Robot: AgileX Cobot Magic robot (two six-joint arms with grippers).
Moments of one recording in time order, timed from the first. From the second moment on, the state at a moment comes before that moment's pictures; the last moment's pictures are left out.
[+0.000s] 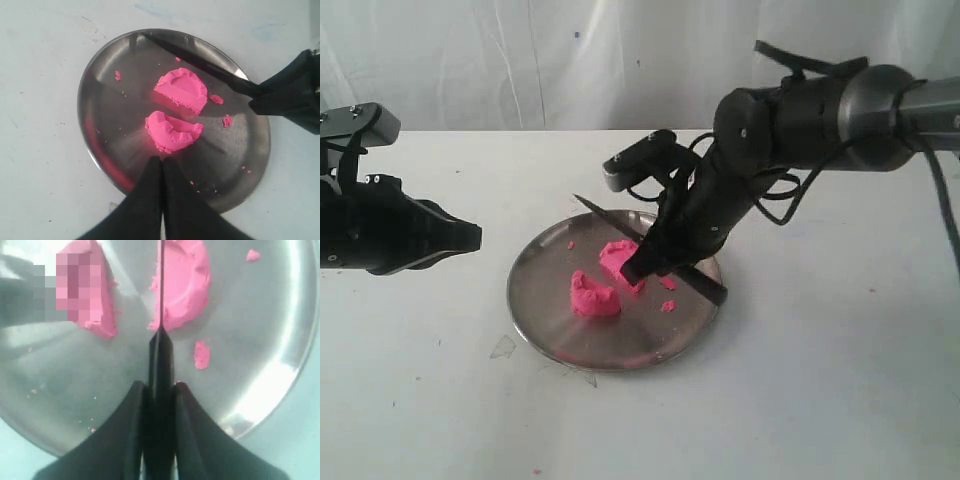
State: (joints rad) left arm -0.17 1.30 -0.68 -1.26 0.39 1.10; right arm 0.55 1.88 -1.30 0.18 0.63 -0.37
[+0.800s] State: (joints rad) left arm -0.17 1.30 -0.68 -1.26 0.39 1.10; right arm 0.46 1.94 -1.31 0.14 0.51 -0.22
